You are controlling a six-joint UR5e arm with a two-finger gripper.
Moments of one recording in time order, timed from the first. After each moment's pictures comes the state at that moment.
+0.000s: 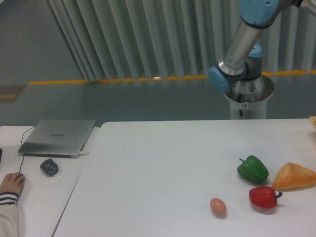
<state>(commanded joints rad) 2.93 -2.06 -1.52 -1.13 1.81 2.49</state>
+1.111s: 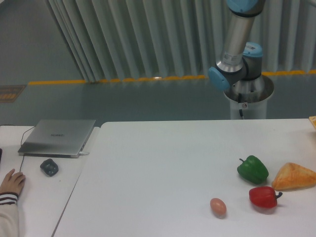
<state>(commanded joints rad) 2.80 -1.83 -1.51 -1.36 1.62 2.21</state>
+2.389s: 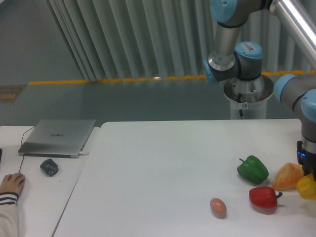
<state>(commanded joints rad) 2.49 -2.04 -1.45 -1.09 1.62 1.51</state>
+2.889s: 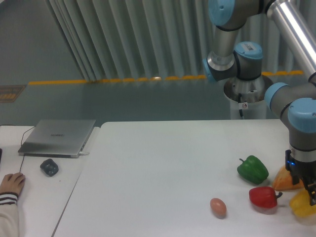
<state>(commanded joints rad) 2.48 -2.02 -1.47 -1.08 1.63 1.45</state>
